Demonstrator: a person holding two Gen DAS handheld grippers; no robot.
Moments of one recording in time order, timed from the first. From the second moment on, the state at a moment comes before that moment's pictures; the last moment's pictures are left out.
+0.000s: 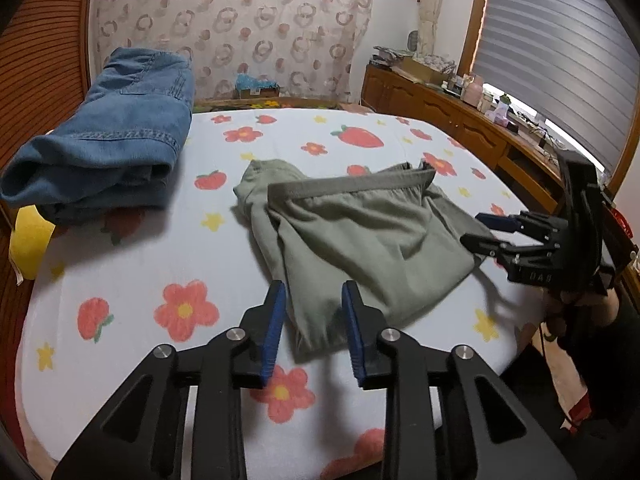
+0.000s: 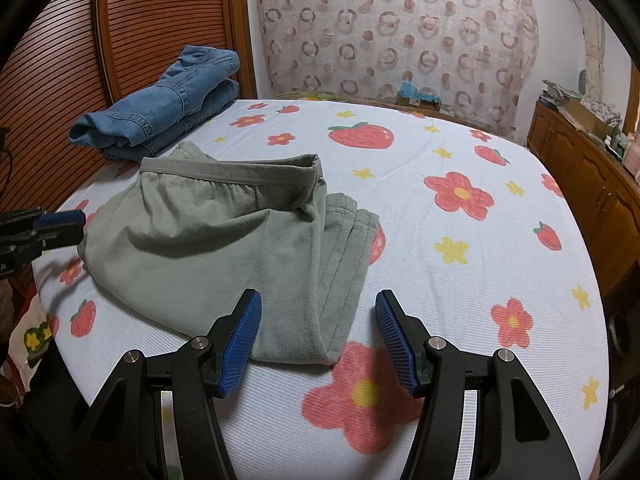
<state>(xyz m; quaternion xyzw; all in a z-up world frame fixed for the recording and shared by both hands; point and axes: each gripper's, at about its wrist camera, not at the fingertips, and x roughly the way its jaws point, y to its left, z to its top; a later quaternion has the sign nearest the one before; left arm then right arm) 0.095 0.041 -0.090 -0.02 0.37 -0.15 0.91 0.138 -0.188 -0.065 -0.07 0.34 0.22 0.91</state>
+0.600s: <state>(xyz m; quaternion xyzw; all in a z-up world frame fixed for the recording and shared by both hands) 0.113 0.038 -0.091 -0.02 0.38 -0.14 0.91 0.138 -0.188 -0.065 -0.08 0.34 0.22 0.91</state>
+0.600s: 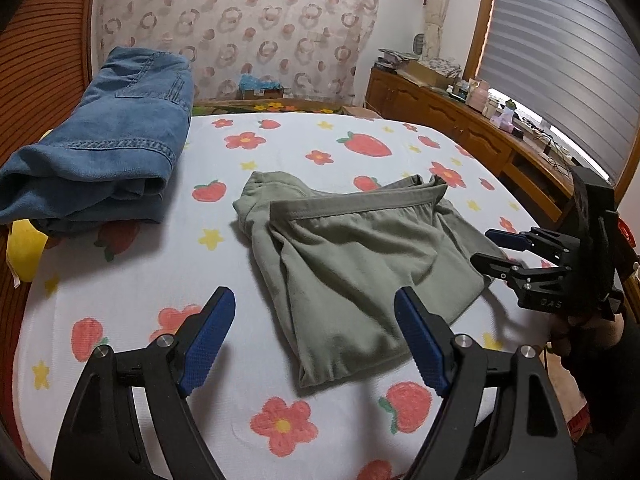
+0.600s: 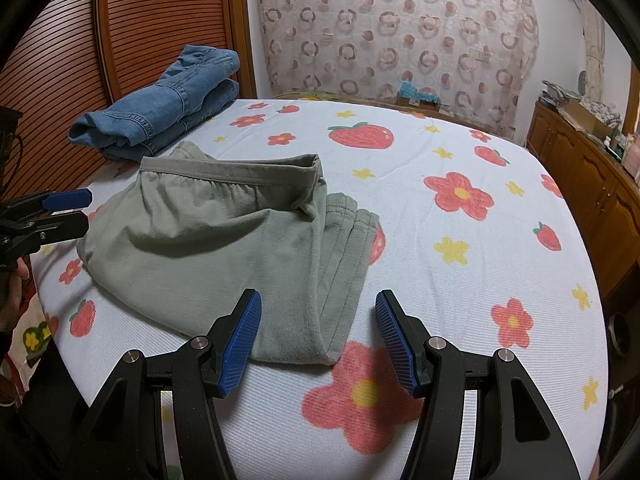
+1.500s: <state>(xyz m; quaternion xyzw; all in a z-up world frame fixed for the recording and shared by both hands) 0.149 0.048 -0.094 -0.02 0.39 -0.11 0.91 0.205 -0.161 -0.036 -0.10 0.39 0.25 0.88</state>
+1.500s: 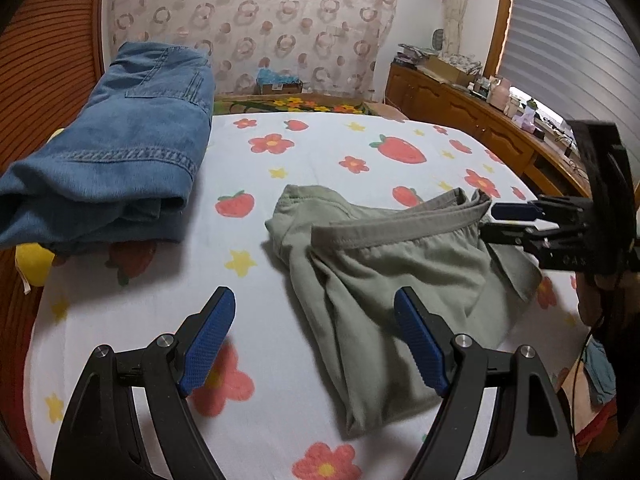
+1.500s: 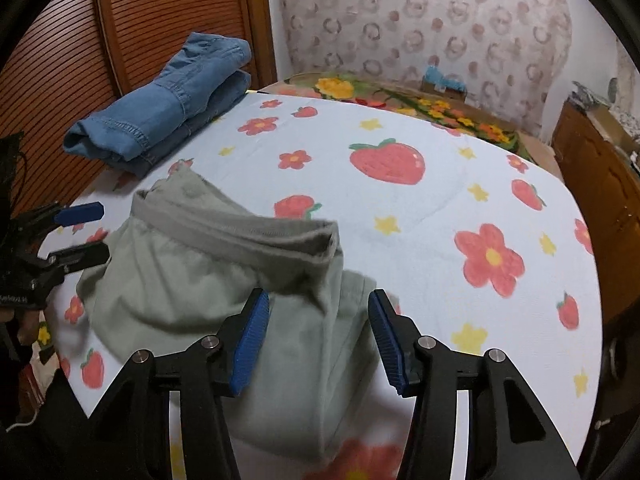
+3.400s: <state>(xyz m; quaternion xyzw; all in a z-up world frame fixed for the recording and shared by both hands) 0.170 0.047 -0.116 -0.01 0.42 -0.11 0.90 0.202 -0.183 -0.048 -0.06 0.39 0.24 0.89</state>
